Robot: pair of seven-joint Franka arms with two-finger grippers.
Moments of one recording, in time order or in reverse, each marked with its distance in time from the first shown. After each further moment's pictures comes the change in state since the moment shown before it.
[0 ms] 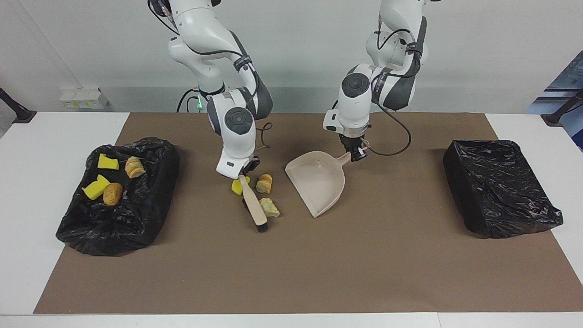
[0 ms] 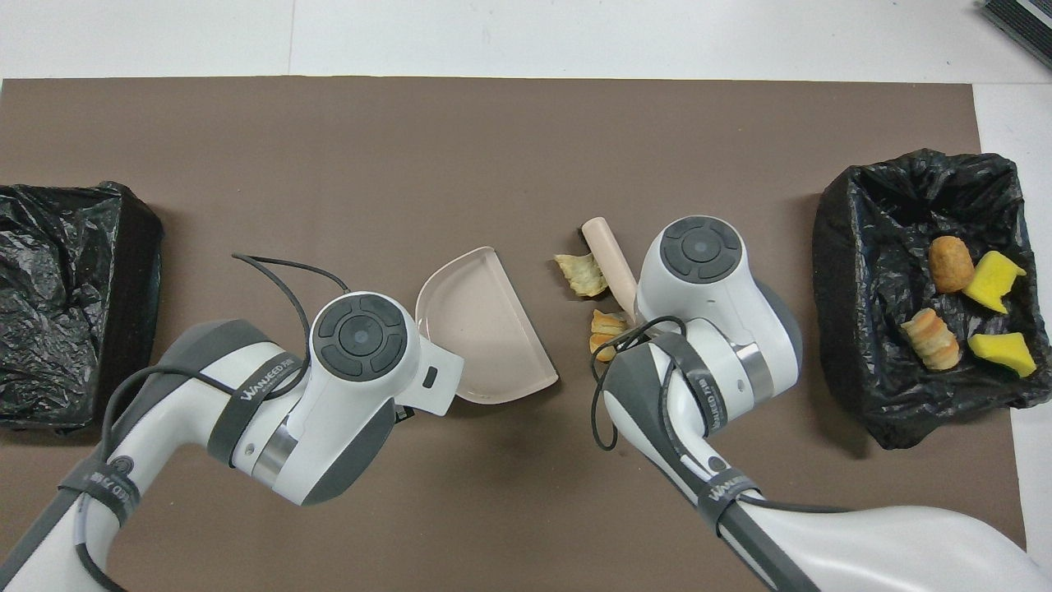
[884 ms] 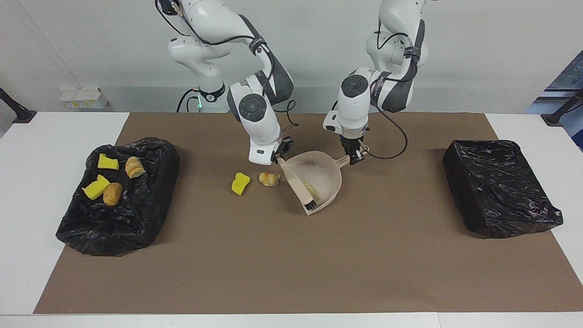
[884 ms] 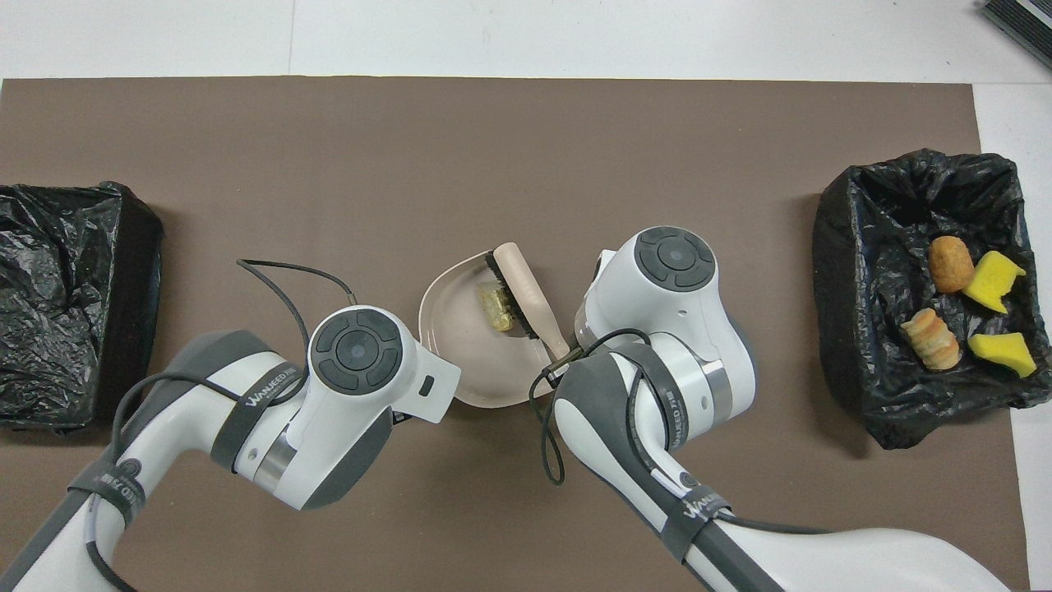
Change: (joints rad) left arm -0.010 -0.003 -0.004 -0.048 0.005 0.064 0.050; right arm 0.013 -0.033 0.039 0.043 0.289 -0.050 -0.110
